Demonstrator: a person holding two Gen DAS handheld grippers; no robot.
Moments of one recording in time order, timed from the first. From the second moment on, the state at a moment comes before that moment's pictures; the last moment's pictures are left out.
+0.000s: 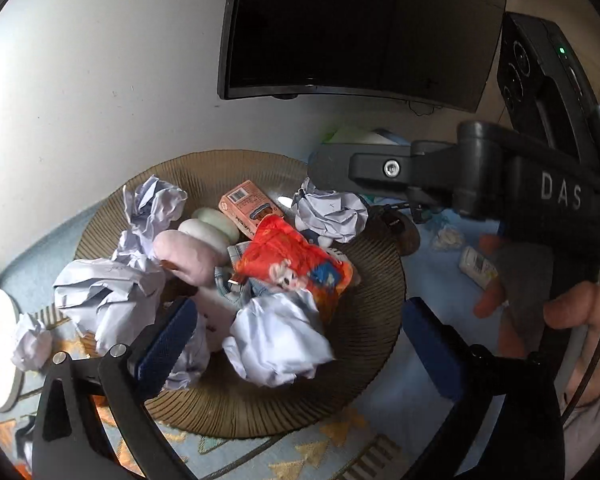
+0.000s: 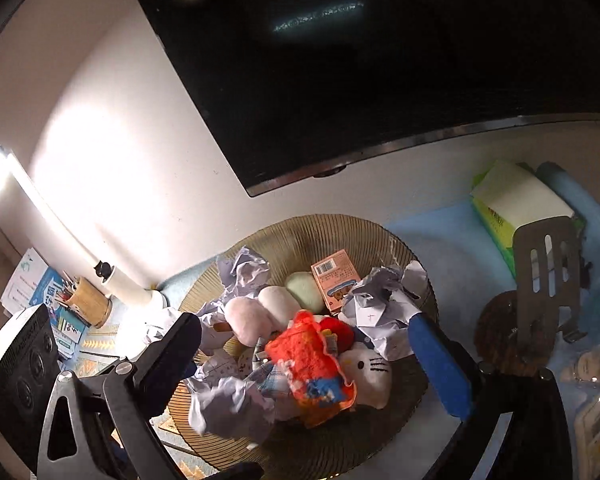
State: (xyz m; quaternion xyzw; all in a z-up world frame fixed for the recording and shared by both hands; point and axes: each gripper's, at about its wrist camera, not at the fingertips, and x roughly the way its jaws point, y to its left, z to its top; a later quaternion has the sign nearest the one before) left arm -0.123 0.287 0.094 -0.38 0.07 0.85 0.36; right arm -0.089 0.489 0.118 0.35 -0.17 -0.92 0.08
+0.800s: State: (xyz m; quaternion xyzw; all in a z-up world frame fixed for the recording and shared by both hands) left arm -0.074 0.008 -0.001 -0.49 0.03 0.87 0.06; right arm -0.050 0.237 0.010 0.45 0.02 -0.89 0.08
